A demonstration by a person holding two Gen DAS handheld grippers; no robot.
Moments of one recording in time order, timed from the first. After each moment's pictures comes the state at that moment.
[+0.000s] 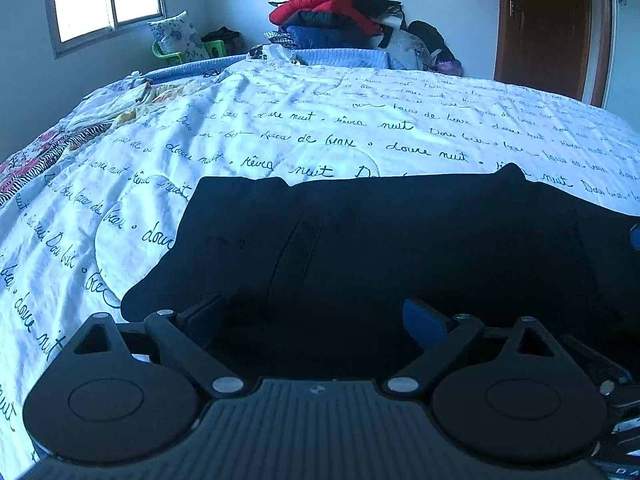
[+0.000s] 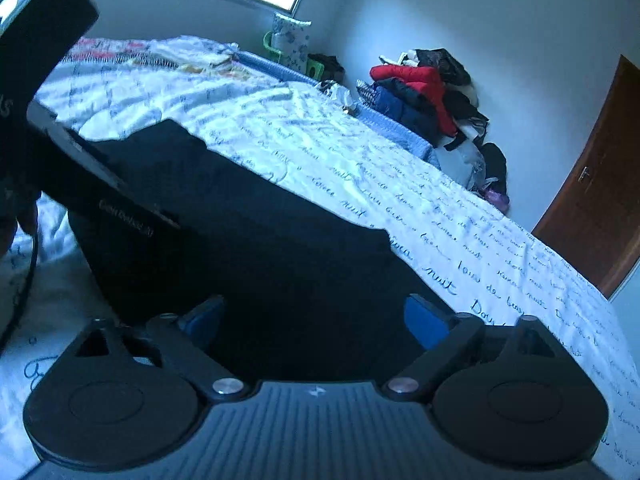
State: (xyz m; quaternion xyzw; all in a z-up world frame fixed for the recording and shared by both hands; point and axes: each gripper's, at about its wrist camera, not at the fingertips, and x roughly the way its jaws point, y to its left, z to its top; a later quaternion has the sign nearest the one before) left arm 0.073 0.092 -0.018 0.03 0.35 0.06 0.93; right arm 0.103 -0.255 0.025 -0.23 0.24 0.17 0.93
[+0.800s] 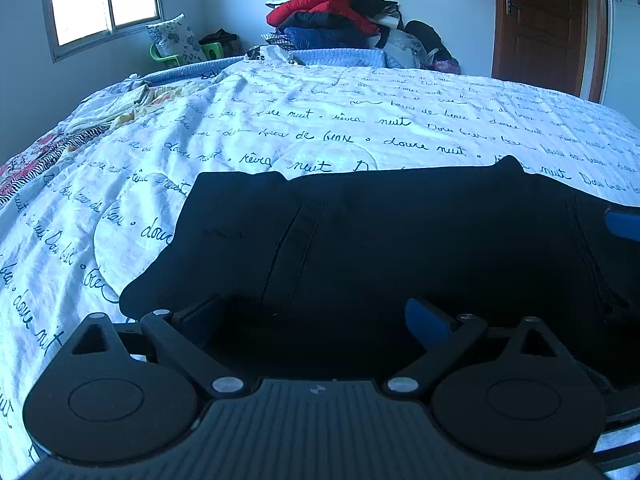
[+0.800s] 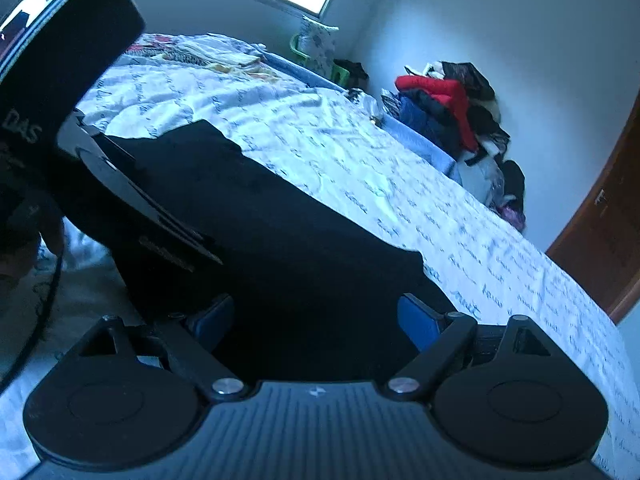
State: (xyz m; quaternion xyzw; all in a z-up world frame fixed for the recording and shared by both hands) left arm 0.071 0.092 -0.023 0.03 0.35 0.06 0.93; right arm 0.097 -0.231 0.027 -0.26 0.23 0.20 0.92
